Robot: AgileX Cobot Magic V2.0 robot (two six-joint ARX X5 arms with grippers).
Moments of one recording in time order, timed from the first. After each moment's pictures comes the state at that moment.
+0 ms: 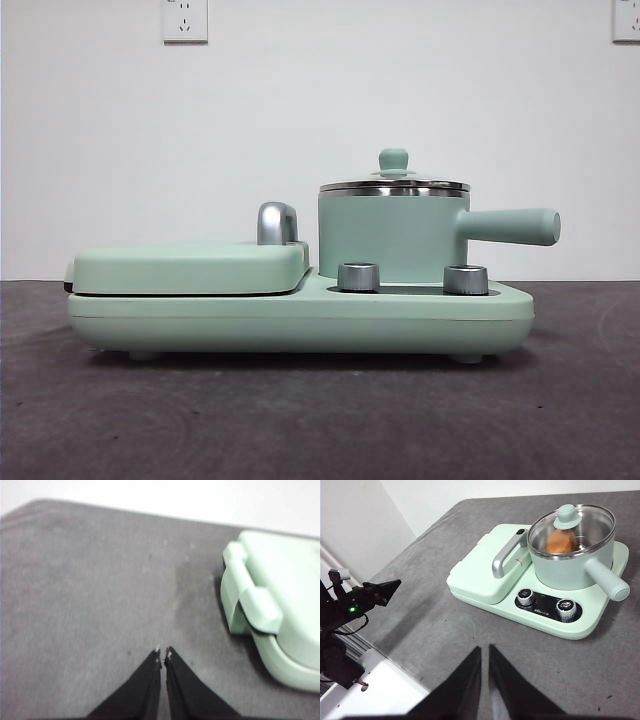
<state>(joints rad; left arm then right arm) -0.02 0.00 0.06 -0.25 -0.02 -0.13 0.45 0.34 1.03 -1.05 -0.34 0.29</state>
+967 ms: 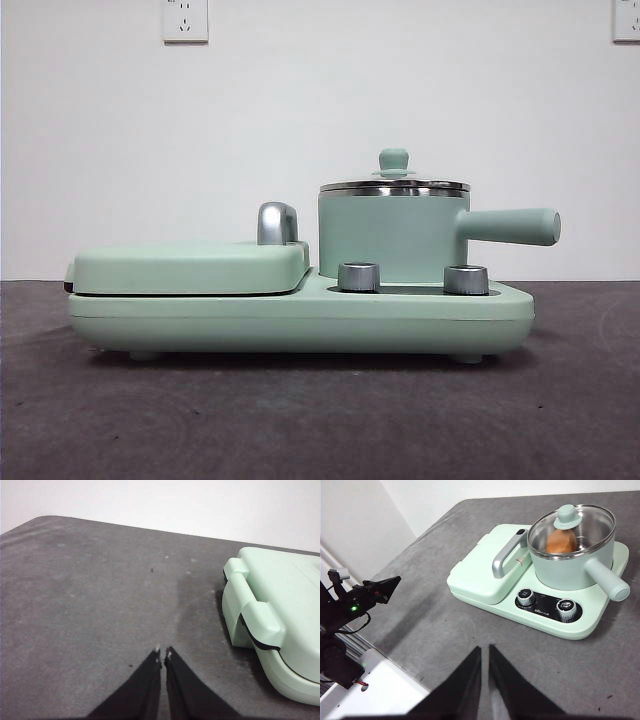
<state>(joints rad) 0.00 0.00 0.03 -0.18 -0.02 -0.13 0.45 0.34 1.03 -1.05 -0.34 0.29</state>
